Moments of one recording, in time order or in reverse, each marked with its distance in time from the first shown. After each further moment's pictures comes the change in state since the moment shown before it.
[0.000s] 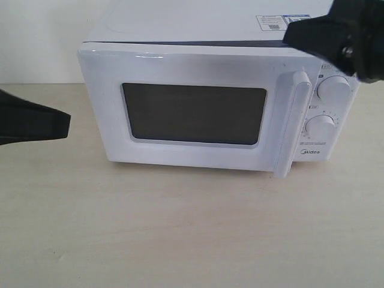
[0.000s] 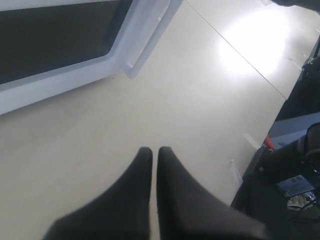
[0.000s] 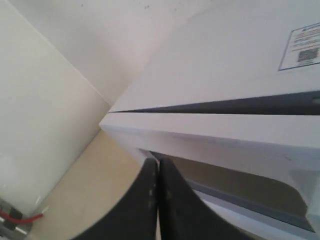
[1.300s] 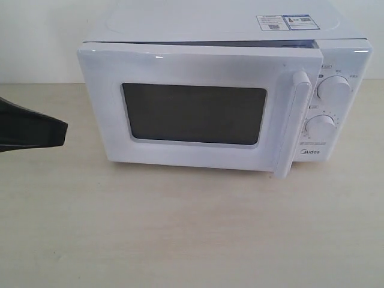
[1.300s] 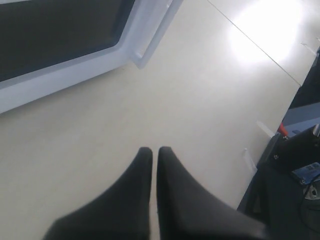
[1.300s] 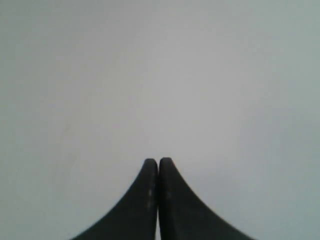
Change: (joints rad) left arm 0.000 0.000 0.000 0.052 -0.004 0.014; right arm -0.208 -1.096 0.546 1.321 -0.057 -1.614
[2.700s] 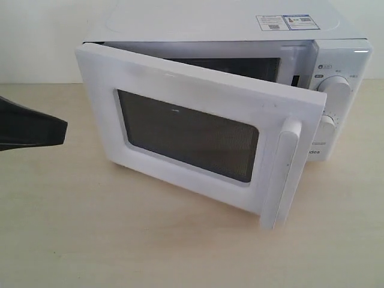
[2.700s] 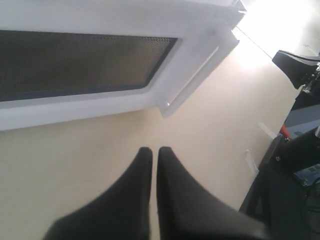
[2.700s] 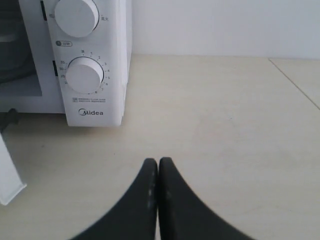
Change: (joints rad) left arm 0.000 0.000 0.000 0.000 -0.006 0.000; right arm 0.000 0.005 0.140 0.031 1.031 -0.247
